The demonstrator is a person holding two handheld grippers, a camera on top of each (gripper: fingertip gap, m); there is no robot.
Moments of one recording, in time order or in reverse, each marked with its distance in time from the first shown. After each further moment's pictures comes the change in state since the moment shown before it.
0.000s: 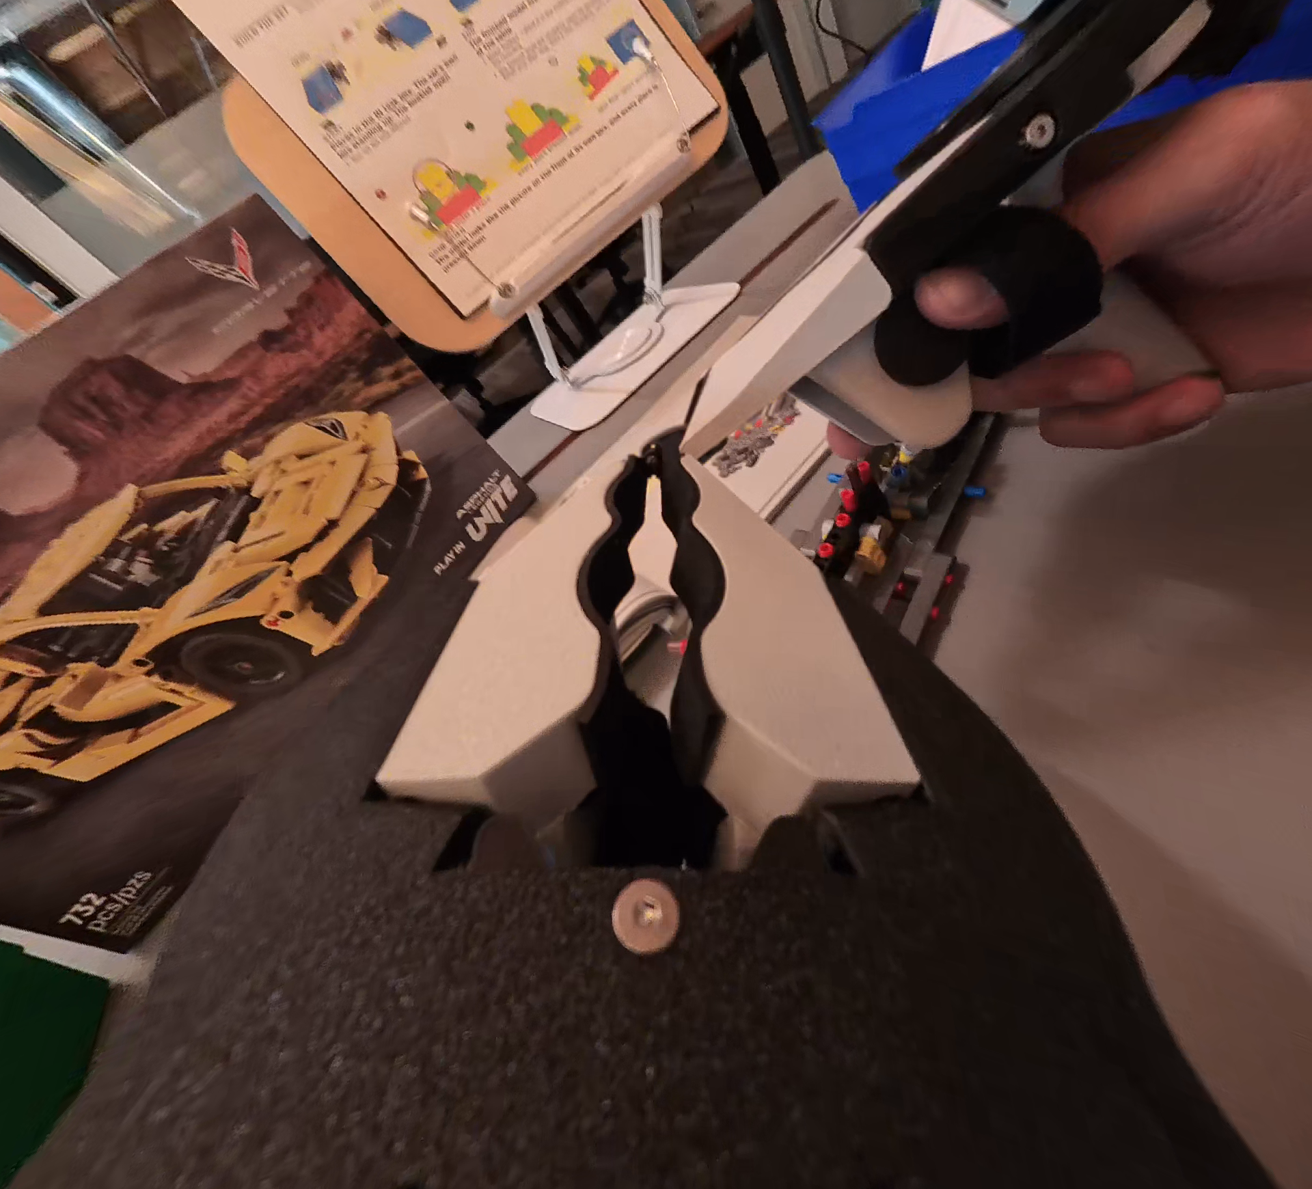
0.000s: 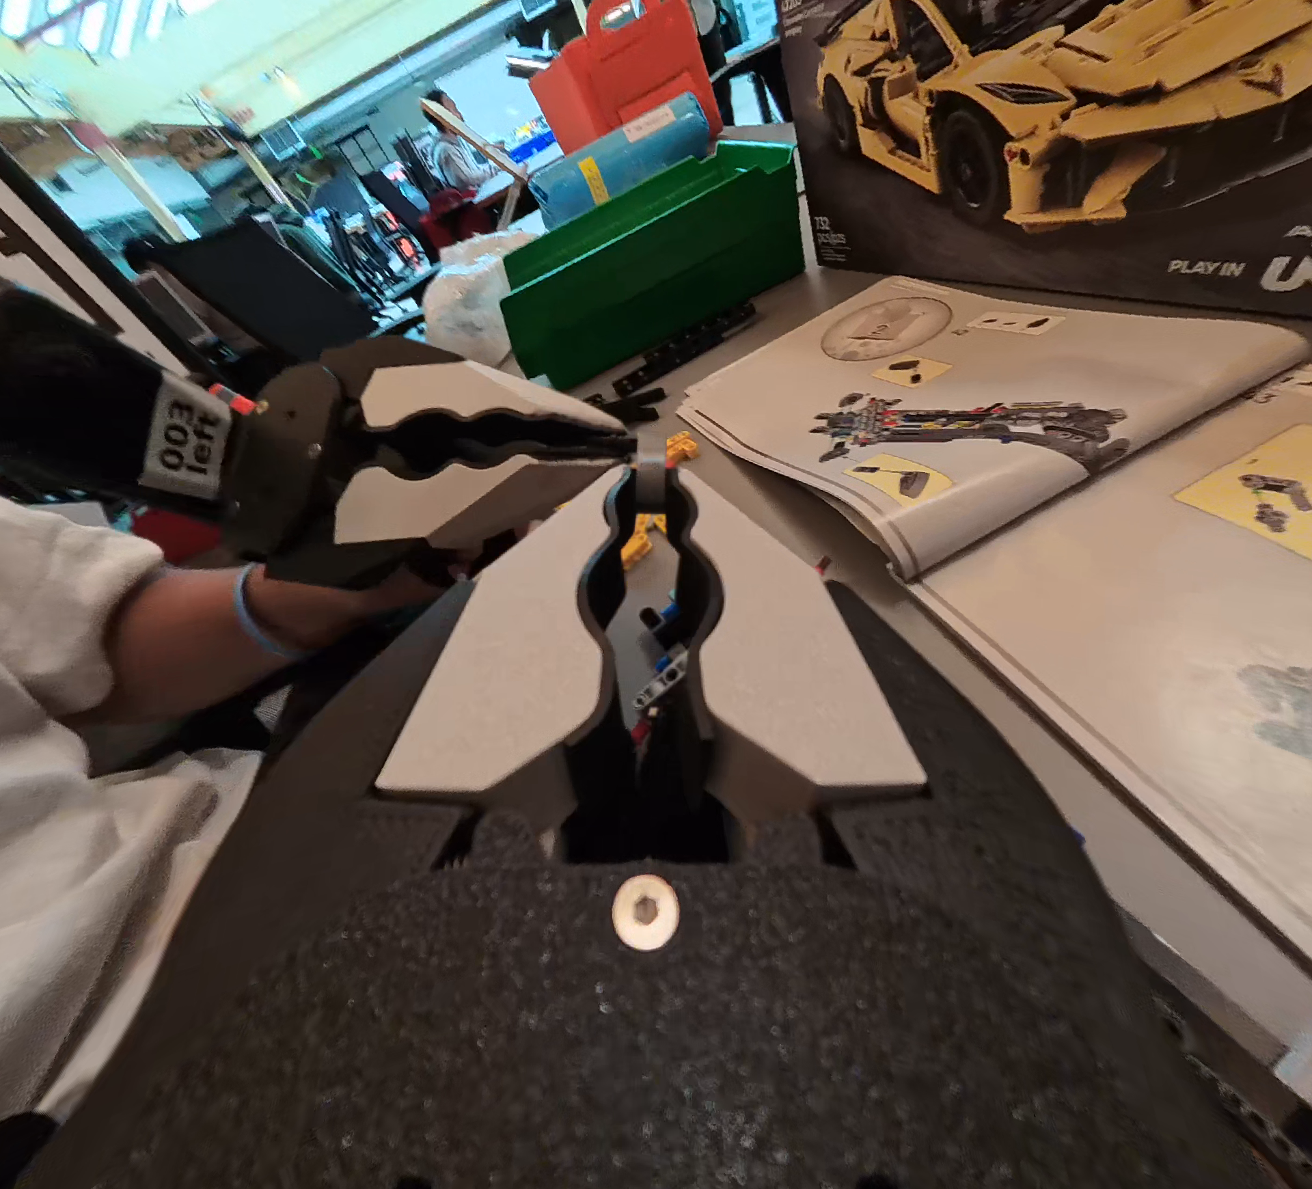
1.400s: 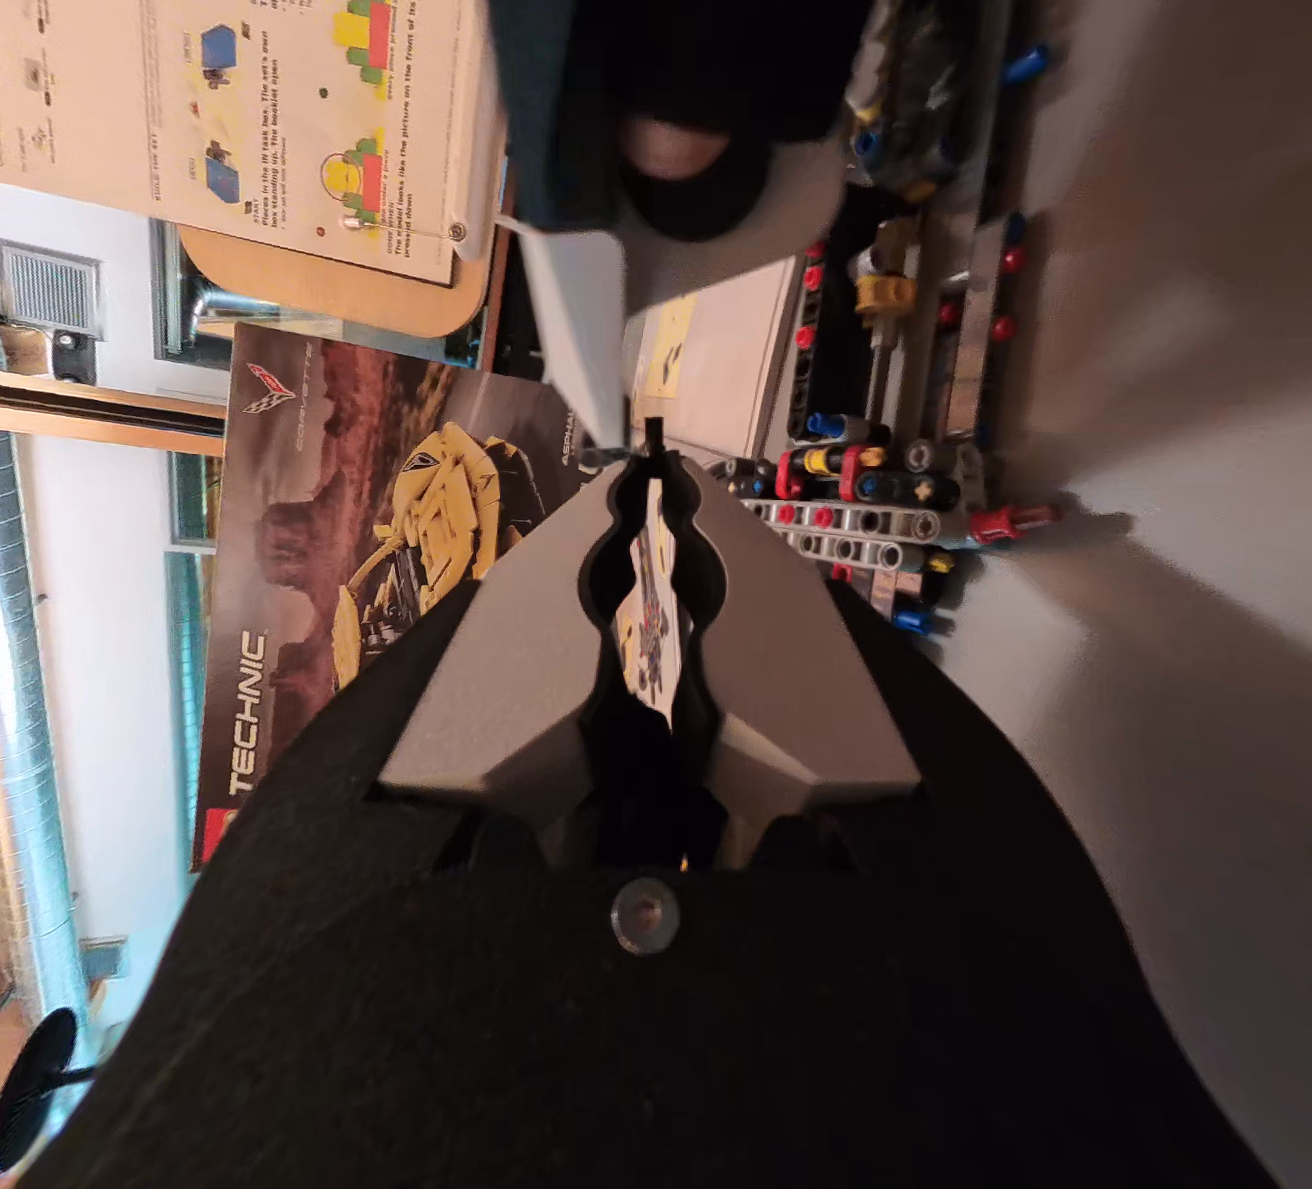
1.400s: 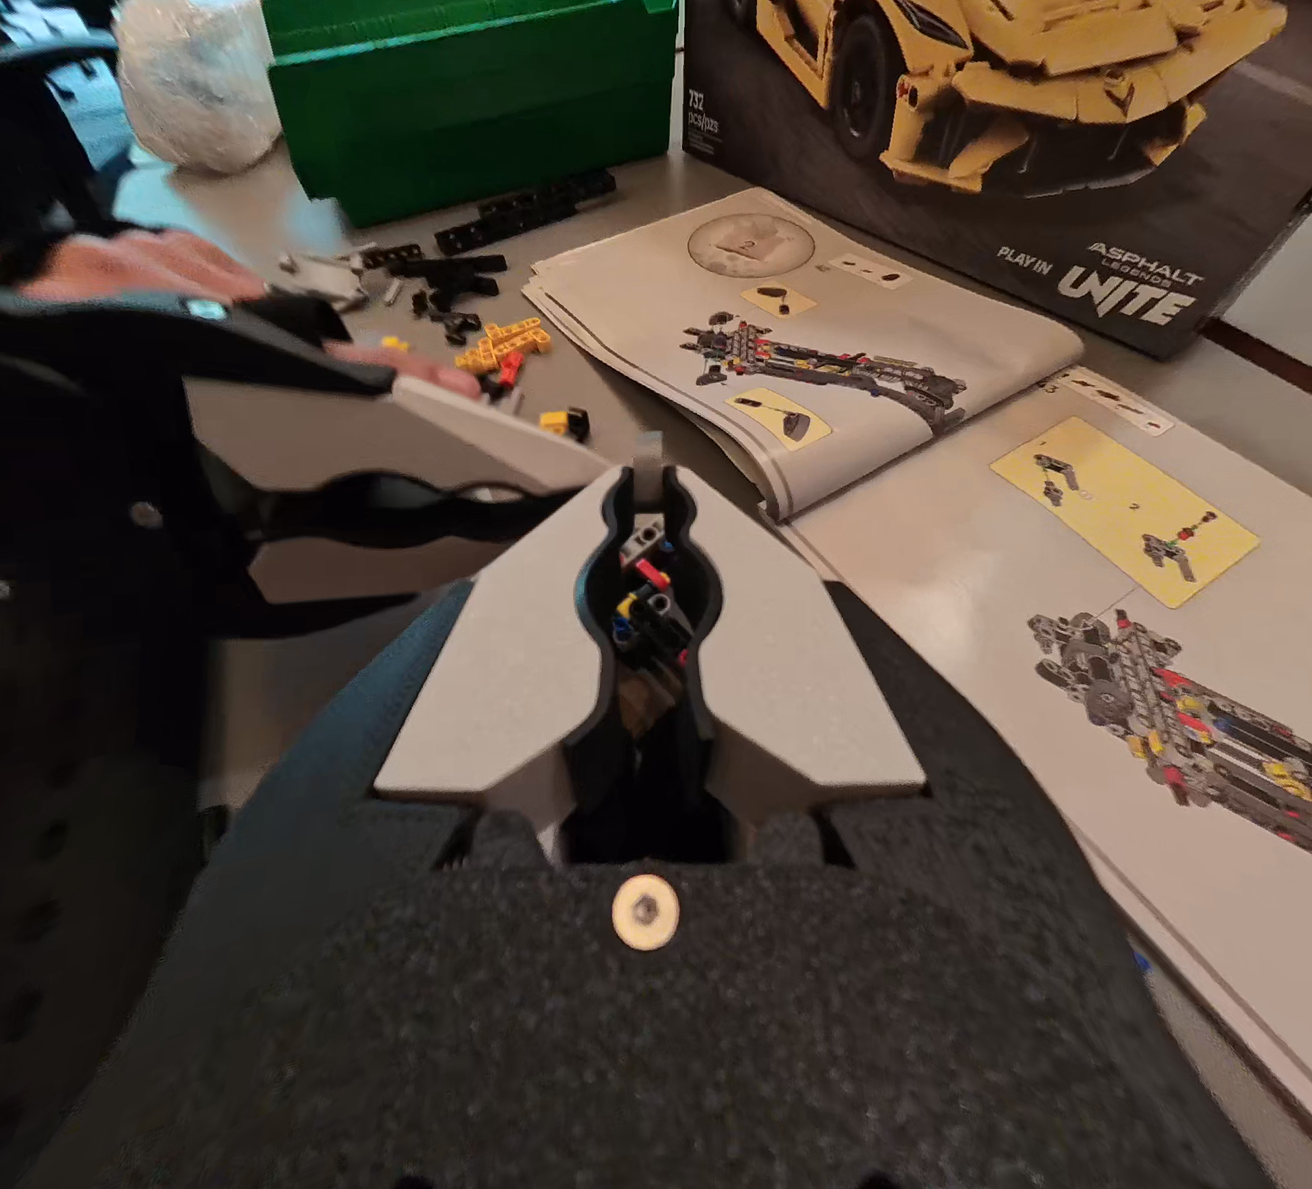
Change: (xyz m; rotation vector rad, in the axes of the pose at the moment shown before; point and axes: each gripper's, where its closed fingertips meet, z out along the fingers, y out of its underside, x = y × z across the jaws) left arm 0.018 0.049 0.014 -0.290 -0.069 0.688; right arm 0.027 0.028 0.009 -0.185 0.269 -0.275
